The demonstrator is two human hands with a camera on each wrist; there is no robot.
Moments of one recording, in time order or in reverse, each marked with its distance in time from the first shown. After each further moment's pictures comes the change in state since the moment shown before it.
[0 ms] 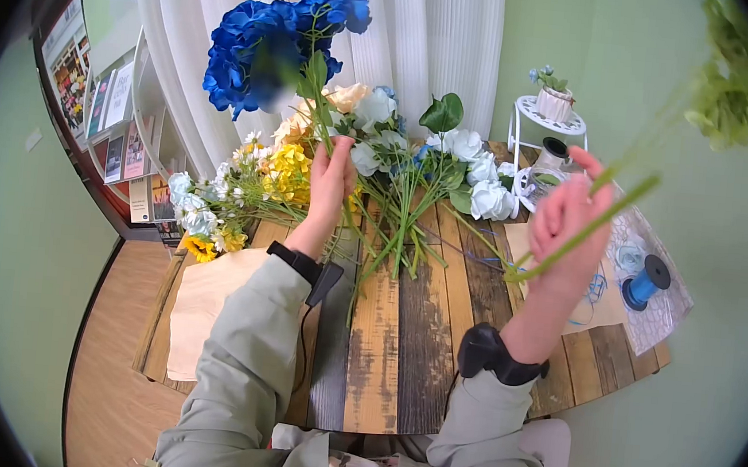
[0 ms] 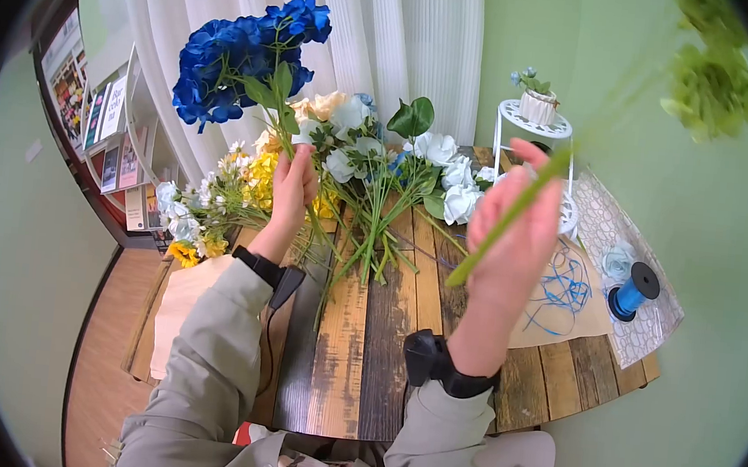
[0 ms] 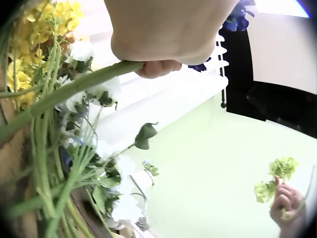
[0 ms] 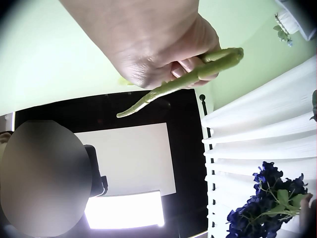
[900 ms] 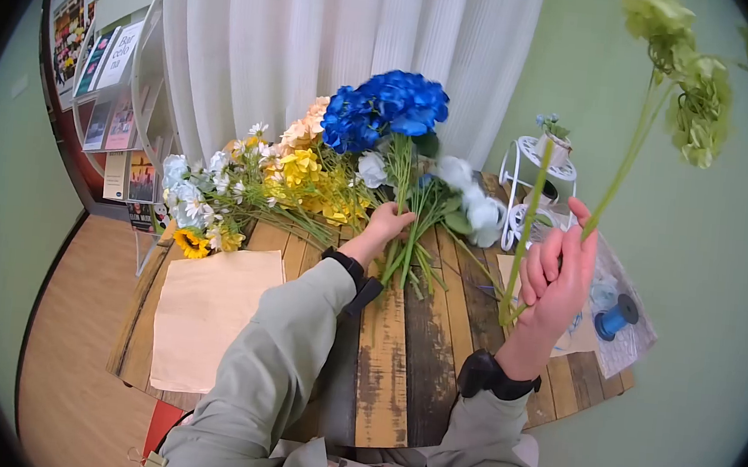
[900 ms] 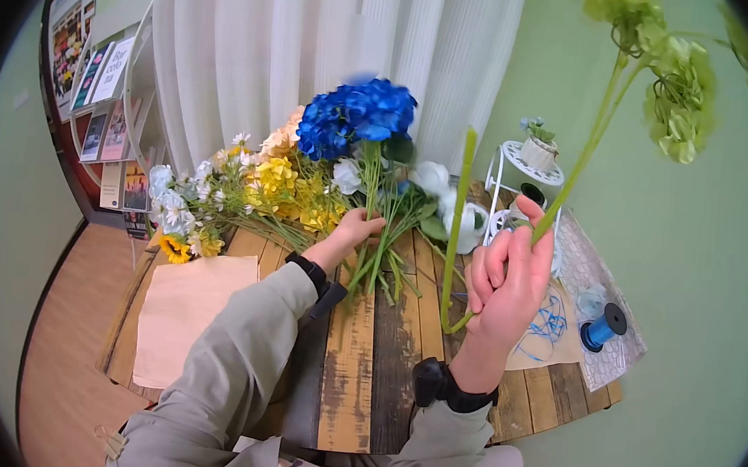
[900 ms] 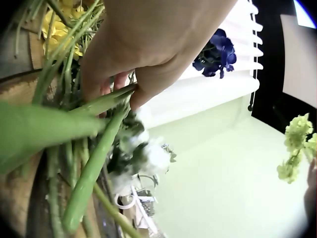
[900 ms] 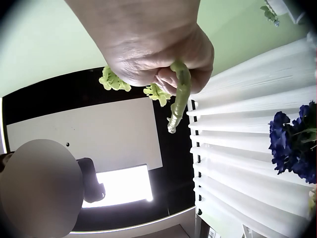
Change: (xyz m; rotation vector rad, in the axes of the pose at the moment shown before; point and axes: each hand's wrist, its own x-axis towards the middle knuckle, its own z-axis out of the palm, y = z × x) left_hand 0.023 -0.122 0.001 0.198 -0.243 -0.486; right_hand -0.030 0.006 0.055 0.075 -0.130 0.048
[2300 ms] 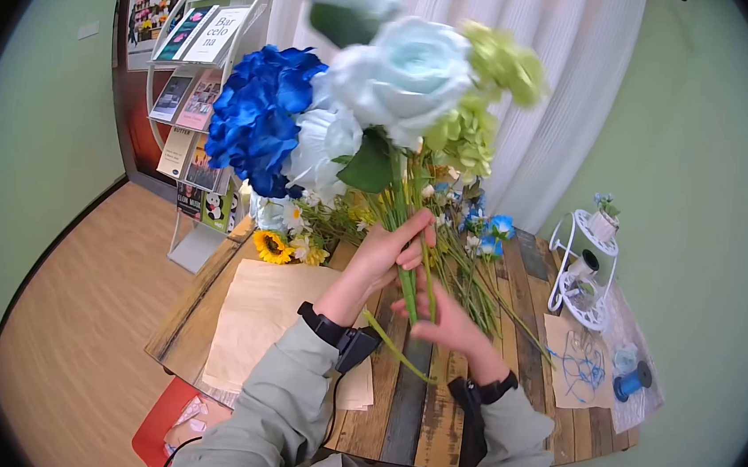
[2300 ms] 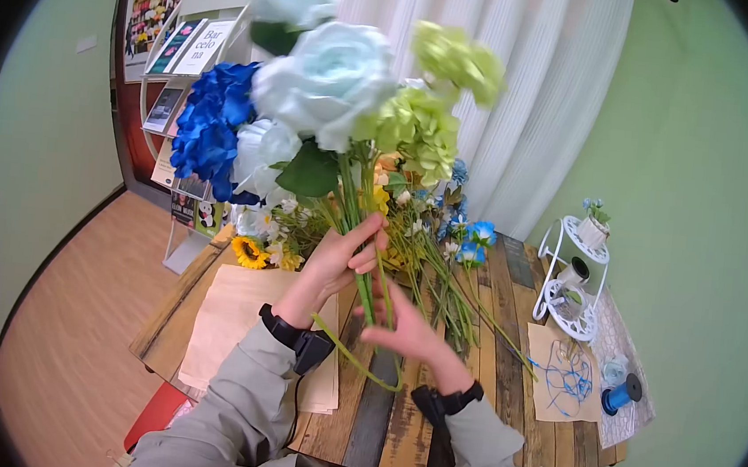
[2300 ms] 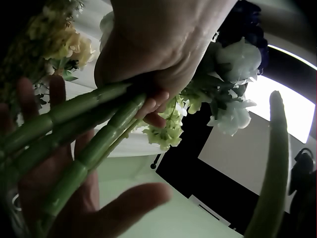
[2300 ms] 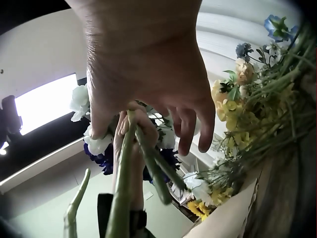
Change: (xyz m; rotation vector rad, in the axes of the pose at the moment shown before) left_hand -0.189 0.126 -0.138 -0.663 -0.148 0.351; right_hand -0.065 0.172 0.073 -0.187 -1.105 0.625
